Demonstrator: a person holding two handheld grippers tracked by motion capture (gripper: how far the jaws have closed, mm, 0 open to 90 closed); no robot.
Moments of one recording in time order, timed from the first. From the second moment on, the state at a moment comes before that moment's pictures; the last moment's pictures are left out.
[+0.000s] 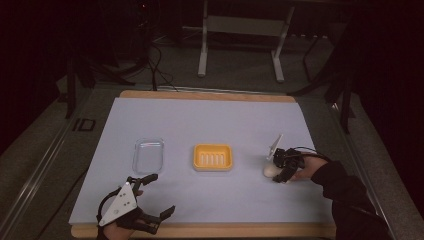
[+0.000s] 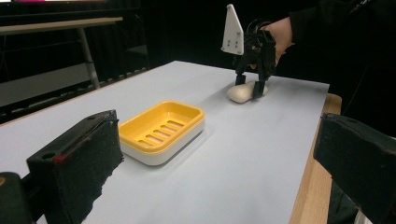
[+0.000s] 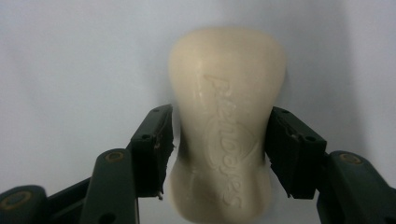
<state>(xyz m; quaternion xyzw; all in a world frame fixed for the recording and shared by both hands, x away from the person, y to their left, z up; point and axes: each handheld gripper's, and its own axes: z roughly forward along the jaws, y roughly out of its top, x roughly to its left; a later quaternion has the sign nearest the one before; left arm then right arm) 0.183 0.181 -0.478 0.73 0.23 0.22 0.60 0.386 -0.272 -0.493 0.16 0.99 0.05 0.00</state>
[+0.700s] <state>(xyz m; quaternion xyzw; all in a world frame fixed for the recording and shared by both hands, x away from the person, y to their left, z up) 0.183 0.180 -0.479 0.74 0.23 0.22 0.60 0.388 -0.267 -0.496 0.17 0.98 0.03 0.00</state>
